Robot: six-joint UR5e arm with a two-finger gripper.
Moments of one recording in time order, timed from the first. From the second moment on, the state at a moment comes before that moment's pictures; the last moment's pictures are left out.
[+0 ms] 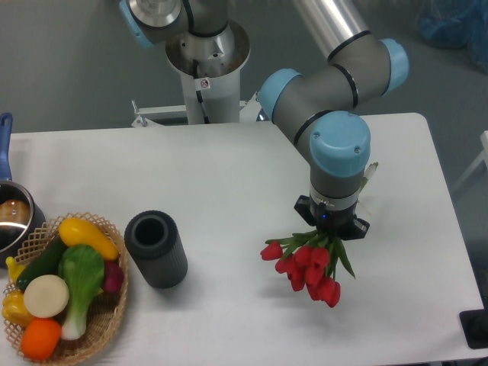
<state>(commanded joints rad) 2.51 -2.02 -1.43 -1.17 1.65 1.06</state>
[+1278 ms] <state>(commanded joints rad) 2.54 -1.92 -1.42 -0.95 0.81 0.79</state>
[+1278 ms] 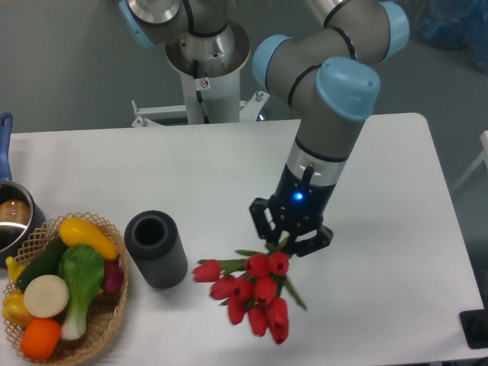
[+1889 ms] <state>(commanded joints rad) 2.54 -1.84 -1.46 -0.93 0.38 0.78</state>
